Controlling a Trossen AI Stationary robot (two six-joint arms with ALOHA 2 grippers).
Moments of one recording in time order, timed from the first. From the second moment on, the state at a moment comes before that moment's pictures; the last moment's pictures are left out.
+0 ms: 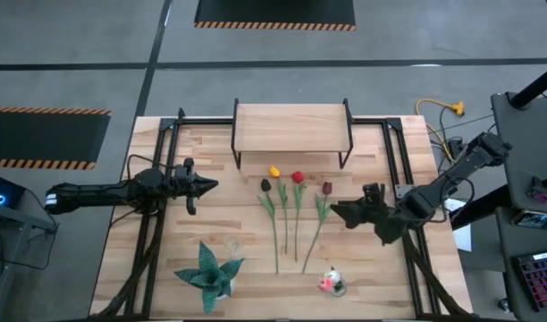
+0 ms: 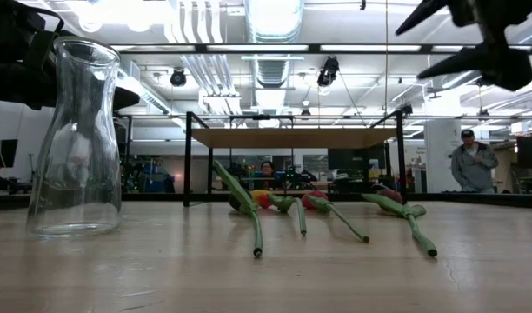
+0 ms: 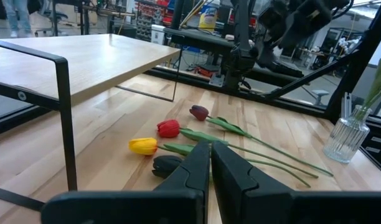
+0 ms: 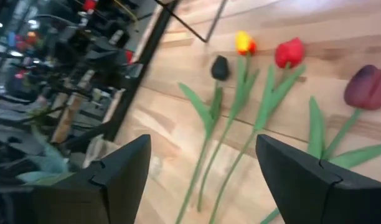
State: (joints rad) left arm 0.09 0.20 0.01 0.09 -0.09 -0.20; right arm 0.61 1.05 0.67 -0.37 0.86 1.60
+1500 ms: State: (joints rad) left arm 0.09 0.20 0.01 0.09 -0.09 -0.20; right arm 0.31 1.62 0.71 -0.33 0.41 1.78
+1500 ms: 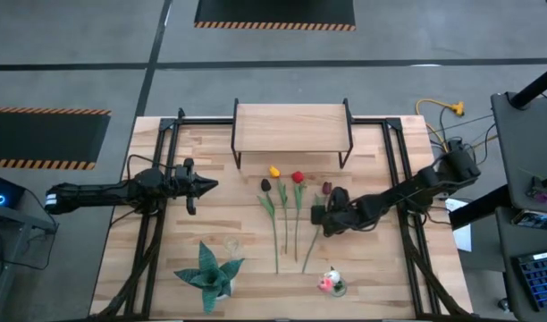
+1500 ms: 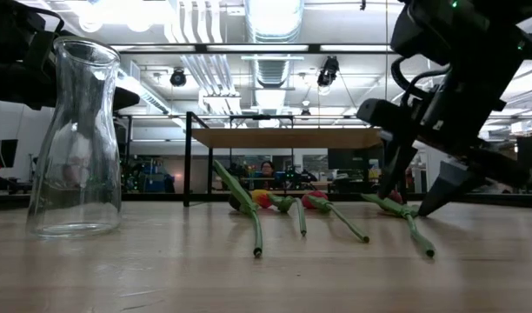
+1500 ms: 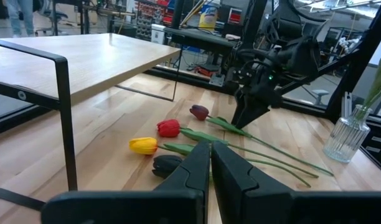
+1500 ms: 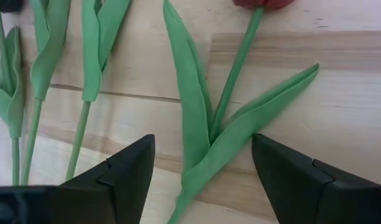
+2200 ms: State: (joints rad) left arm 0.09 0.20 0.01 0.09 -0.09 -0.20; right arm 0.25 1.66 0.72 -0.39 0.25 1.59
